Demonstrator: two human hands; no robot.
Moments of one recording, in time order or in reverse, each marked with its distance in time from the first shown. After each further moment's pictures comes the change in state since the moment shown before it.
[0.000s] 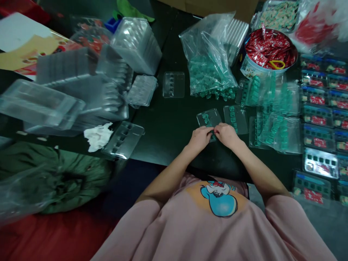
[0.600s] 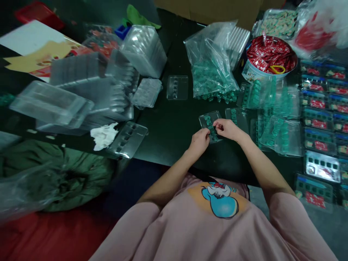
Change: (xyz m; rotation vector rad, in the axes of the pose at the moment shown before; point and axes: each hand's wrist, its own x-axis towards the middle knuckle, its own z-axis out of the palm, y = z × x) left_hand -0.015 -0.008 0.008 -0.052 0.161 -0.014; right_hand 0.022 0.020 -0.012 0.497 0.082 -0.226
